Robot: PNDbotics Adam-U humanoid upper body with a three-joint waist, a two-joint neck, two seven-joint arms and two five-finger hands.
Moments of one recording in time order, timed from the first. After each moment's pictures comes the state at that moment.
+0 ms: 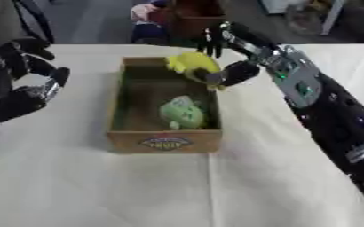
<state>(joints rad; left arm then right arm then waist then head) -0.48 0.47 -0.10 -1.68 0.00 0.02 -0.04 -1.03 -0.30 0.27 -0.96 0.58 -0.53 0.22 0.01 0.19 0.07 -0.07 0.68</state>
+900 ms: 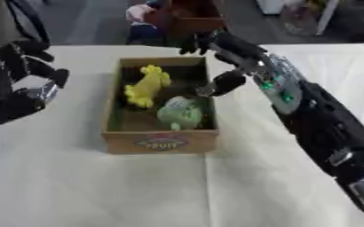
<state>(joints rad) -0.47 0.47 -0.10 -1.68 0.00 0.01 -0.04 -1.02 -0.29 0.28 -0.96 0.67 -0.60 0.19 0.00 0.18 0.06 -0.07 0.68</state>
